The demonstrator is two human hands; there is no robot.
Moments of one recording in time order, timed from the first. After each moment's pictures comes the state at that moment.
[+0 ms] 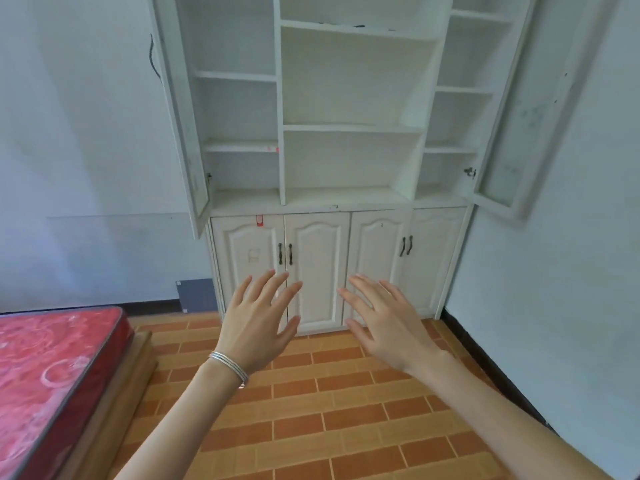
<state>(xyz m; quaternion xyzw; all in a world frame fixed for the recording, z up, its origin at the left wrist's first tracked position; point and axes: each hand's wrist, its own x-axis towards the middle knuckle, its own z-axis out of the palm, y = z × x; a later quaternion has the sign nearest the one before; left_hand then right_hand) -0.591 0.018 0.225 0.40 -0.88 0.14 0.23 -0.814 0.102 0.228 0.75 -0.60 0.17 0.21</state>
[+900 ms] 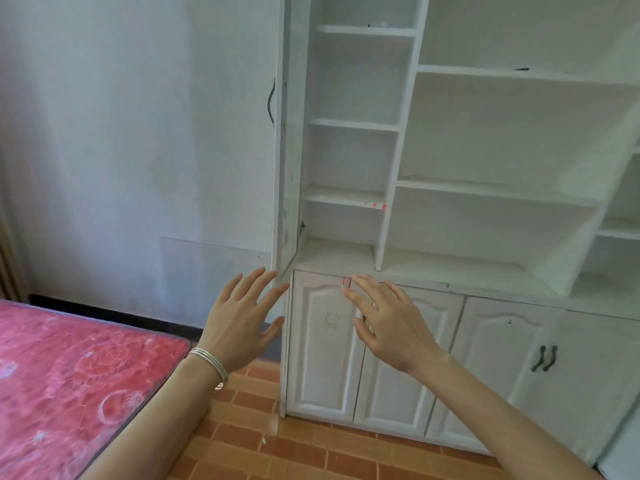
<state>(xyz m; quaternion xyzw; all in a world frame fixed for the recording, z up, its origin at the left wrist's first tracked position) -0.493 -0.283 0.265 0.52 -0.79 0.23 0.24 -0.760 -0.277 0.284 0.83 -0.45 0.21 0.25</state>
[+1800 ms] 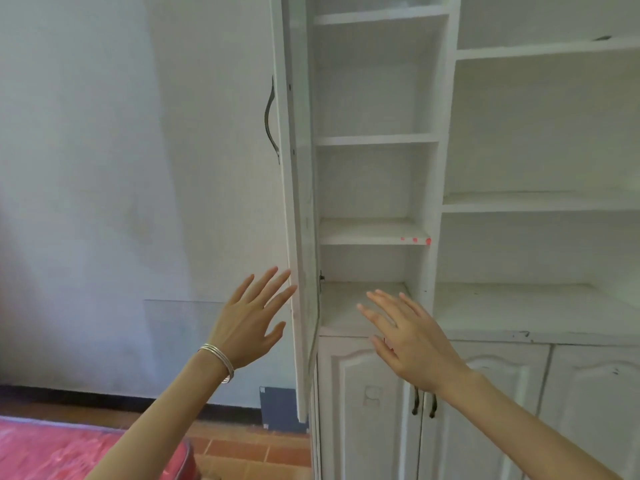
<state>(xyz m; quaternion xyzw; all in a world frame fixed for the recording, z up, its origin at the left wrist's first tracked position) -0.407 -0.633 0.307 0.44 -0.82 0.31 0.17 -0.699 -0.577 0.291 0.81 -0.47 0.25 0.27</state>
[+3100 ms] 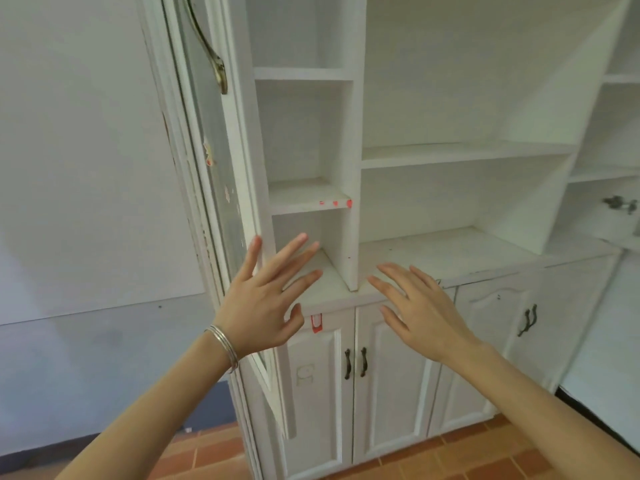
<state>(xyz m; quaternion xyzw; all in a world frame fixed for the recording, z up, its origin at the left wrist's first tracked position) -0.550 -0.732 0.299 0.18 -0.86 0.37 0.29 -0.801 -0.628 0.261 0.71 -0.63 0.19 0.26</state>
